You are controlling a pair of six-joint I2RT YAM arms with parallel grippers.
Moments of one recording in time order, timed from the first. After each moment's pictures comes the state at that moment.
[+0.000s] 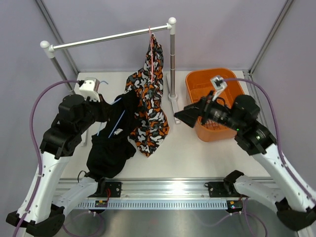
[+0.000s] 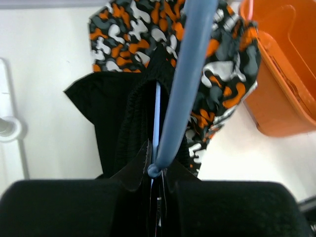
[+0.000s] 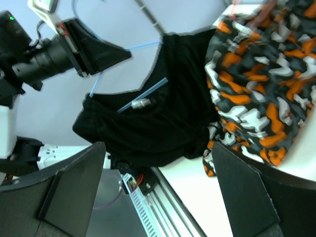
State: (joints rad) left arm -0.37 0.87 1.30 -0.80 -0.02 -0.24; right arm 0.51 0.84 1.09 -0.29 -0.50 0.61
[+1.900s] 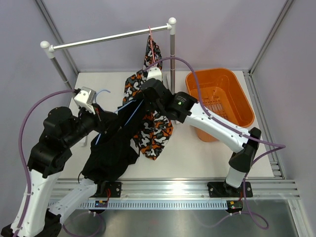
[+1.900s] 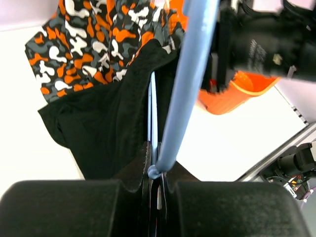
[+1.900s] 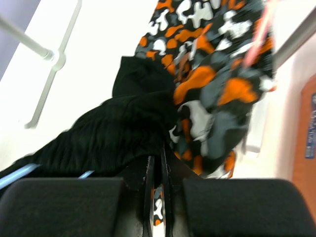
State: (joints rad) left arm -0.41 0.72 1.29 -0.82 0.21 -0.23; right arm 1.03 1.76 1.90 -0.73 0.49 0.44
